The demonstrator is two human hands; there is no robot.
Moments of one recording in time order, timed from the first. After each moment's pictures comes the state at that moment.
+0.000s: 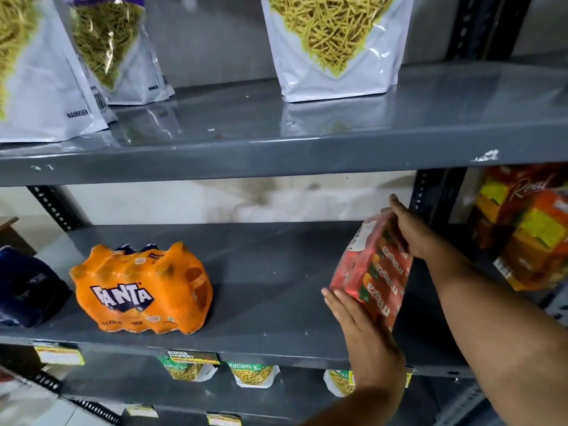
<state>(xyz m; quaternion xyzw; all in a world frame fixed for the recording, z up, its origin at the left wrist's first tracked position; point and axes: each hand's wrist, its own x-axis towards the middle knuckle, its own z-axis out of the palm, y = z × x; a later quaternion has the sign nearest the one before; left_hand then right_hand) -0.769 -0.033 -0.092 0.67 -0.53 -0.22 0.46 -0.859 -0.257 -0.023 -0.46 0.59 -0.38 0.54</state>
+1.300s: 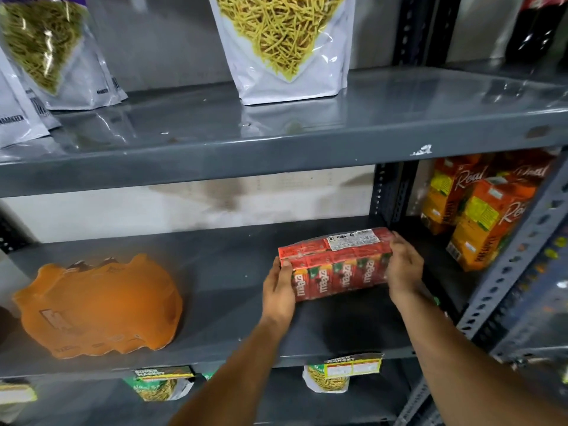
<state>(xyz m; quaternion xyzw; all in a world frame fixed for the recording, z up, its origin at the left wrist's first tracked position) -0.664 -0.096 -0.064 0.56 -0.37 -0.48 0.57 -0.878 -0.170 -0.085 -0.31 0.55 -0.66 0.40</state>
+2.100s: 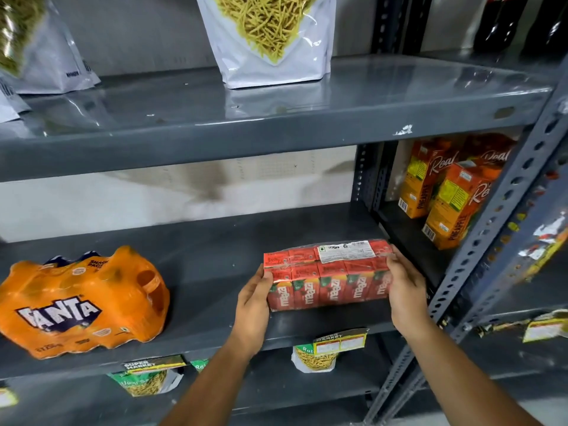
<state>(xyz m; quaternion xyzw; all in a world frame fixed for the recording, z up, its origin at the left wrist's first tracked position) -0.634 -0.053 -0.080 0.48 -0.38 -0.56 0.55 -0.886 -0.083 -0.094 -0.29 0.54 -0.66 0.42</state>
